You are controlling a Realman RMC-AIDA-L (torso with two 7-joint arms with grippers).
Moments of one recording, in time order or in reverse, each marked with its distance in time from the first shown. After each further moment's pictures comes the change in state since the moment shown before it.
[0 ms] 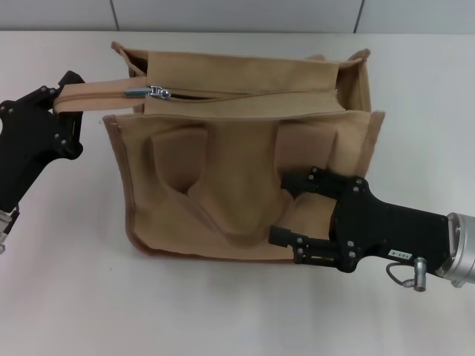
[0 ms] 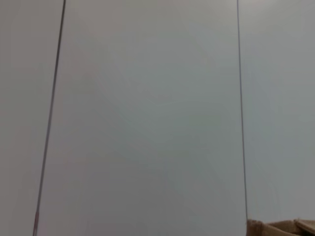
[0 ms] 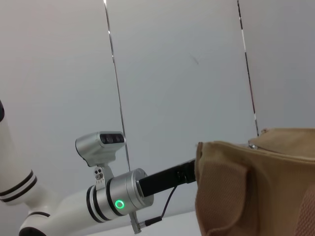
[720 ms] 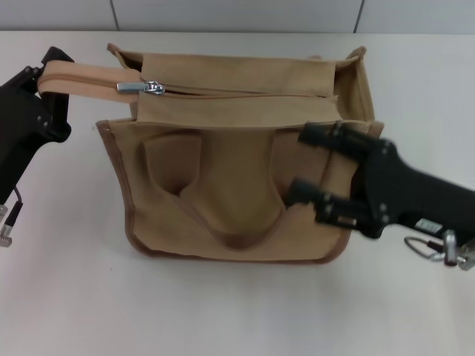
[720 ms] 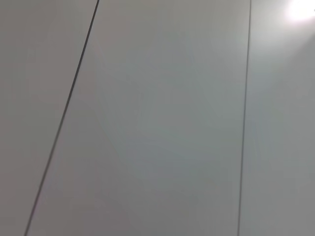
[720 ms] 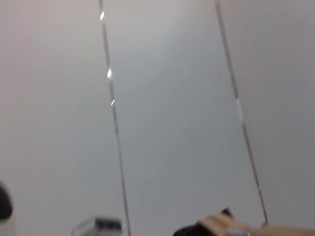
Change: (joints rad) left arm -0.018 0.002 -0.073 -0.061 0.000 0.121 -0.095; right arm 0.008 -0.003 0.002 0.015 0.185 -0.156 0.075
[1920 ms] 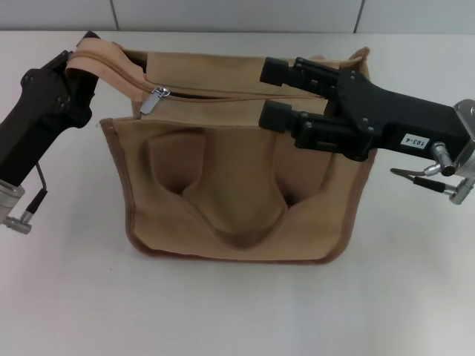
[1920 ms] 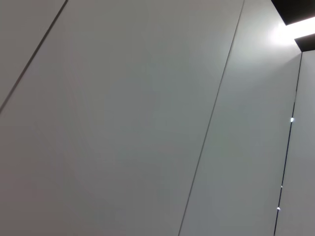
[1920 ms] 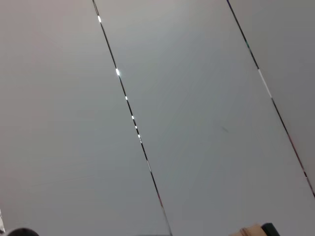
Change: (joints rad) left arm -0.056 -0.001 0.067 0.061 0.020 0.011 -0.268; right arm 0.085 -0.004 -0.027 -0.293 -0.026 0.085 0.460
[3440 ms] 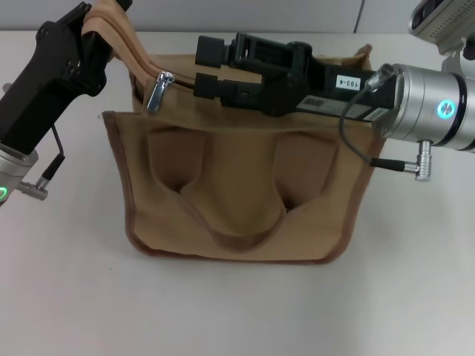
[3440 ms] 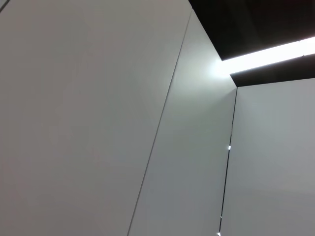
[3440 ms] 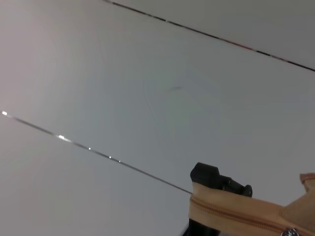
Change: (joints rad) left arm -0.095 -0.004 0.005 0.021 0.002 0.110 -0.038; right arm 0.253 0.002 0.062 0.265 -0.052 0.065 0.762
